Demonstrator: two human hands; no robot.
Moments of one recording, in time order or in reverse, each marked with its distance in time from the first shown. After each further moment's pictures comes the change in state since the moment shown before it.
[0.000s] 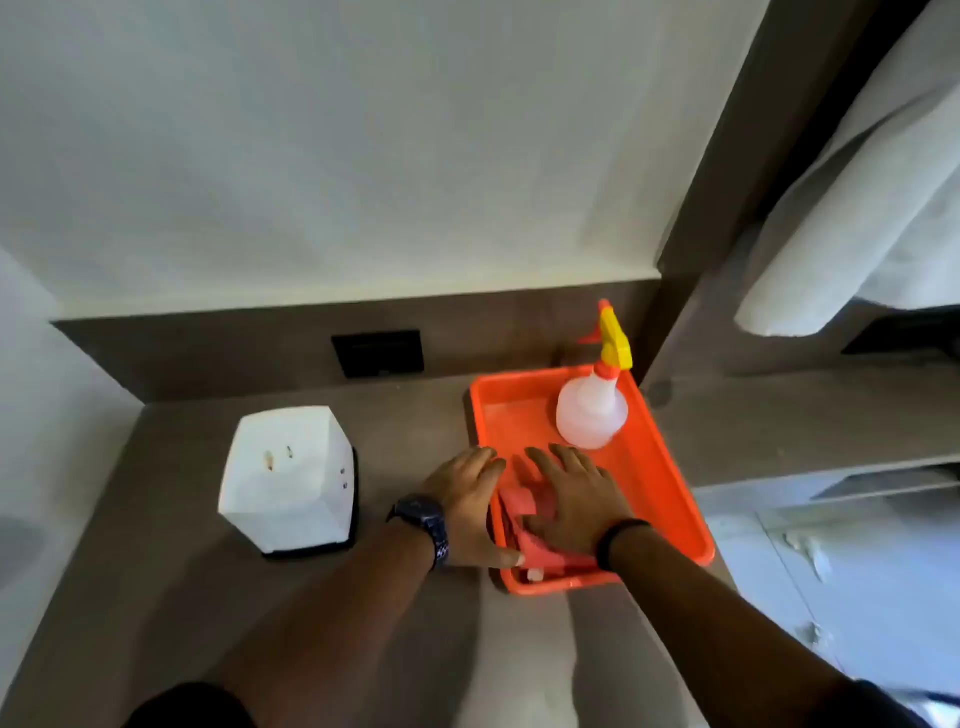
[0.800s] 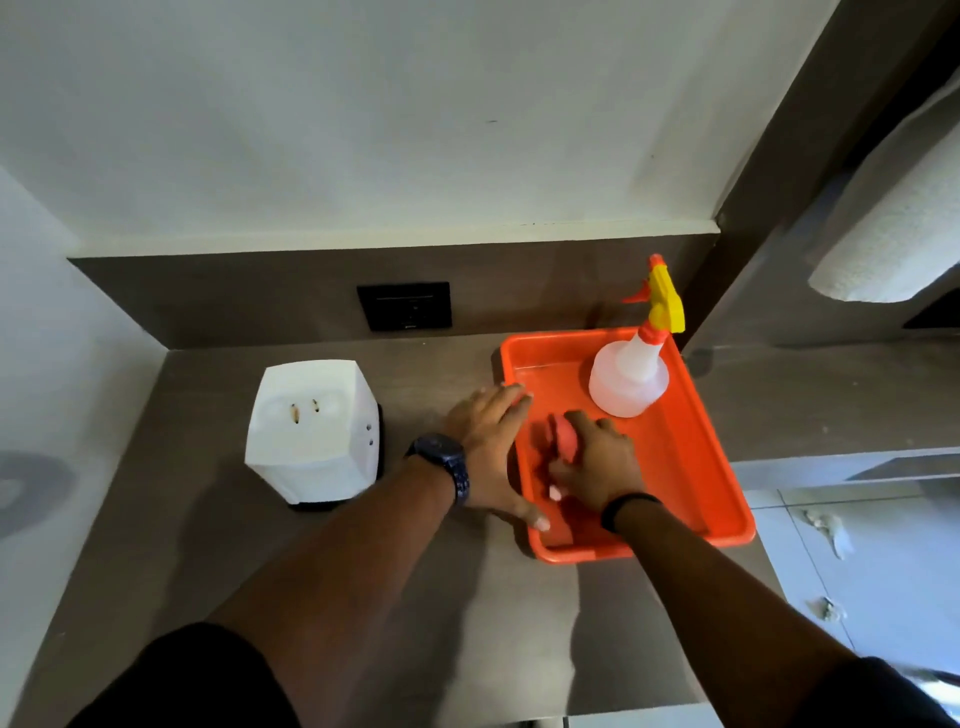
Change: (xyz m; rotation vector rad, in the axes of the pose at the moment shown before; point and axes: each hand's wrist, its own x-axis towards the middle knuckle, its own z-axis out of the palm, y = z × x) left_hand 0.009 -0.017 -0.023 0.046 -0.067 0.027; right_hand 0.015 -0.016 0.009 0.320 0.099 0.179
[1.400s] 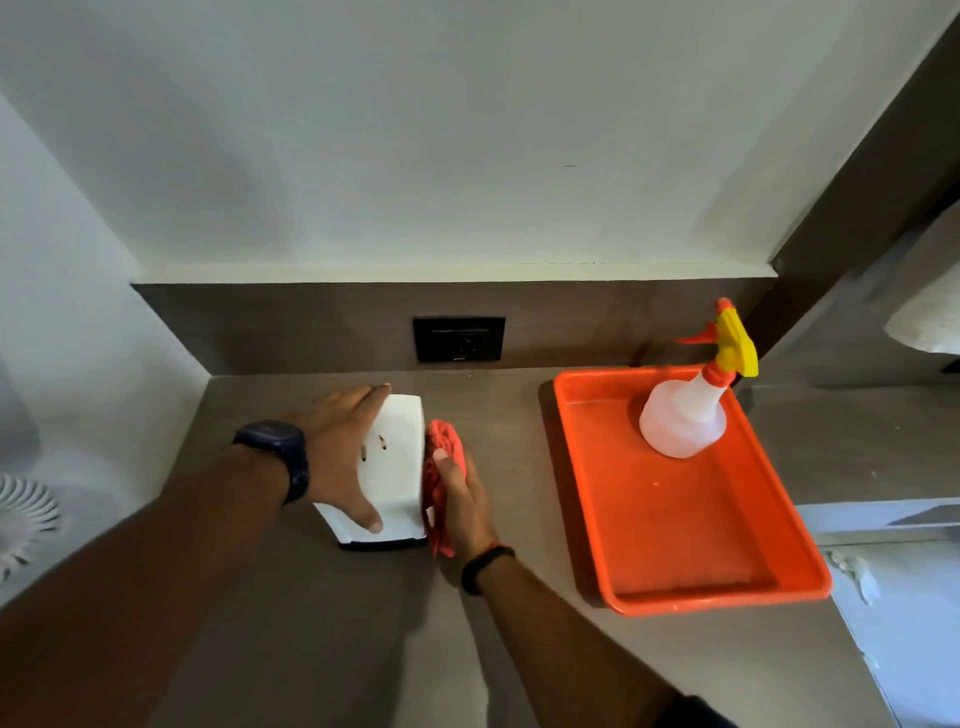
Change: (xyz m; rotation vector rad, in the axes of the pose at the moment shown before) left_hand -0.103 -0.170 -0.066 0.091 -0.093 -0.297; right_hand 0.003 -0.162 0.148 1.318 -0.177 0.023
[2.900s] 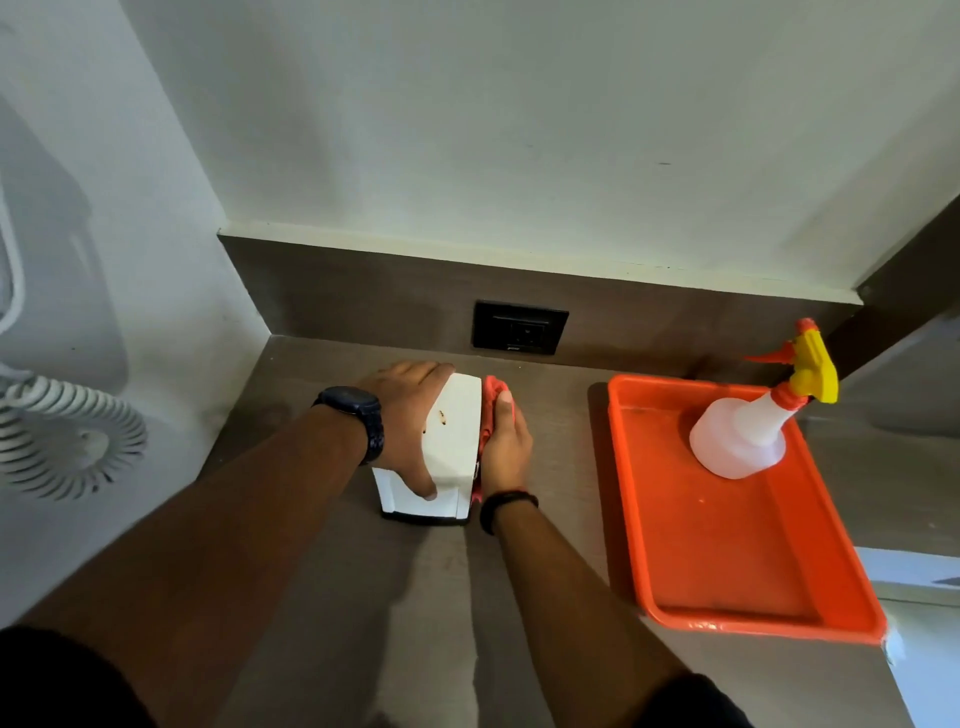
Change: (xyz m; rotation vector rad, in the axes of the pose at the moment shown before) left_hand 0.000 0.006 0.000 -0.030 0.065 -0.006; right_hand 0.024 -0.029 0.034 -0.088 0.290 -0.039
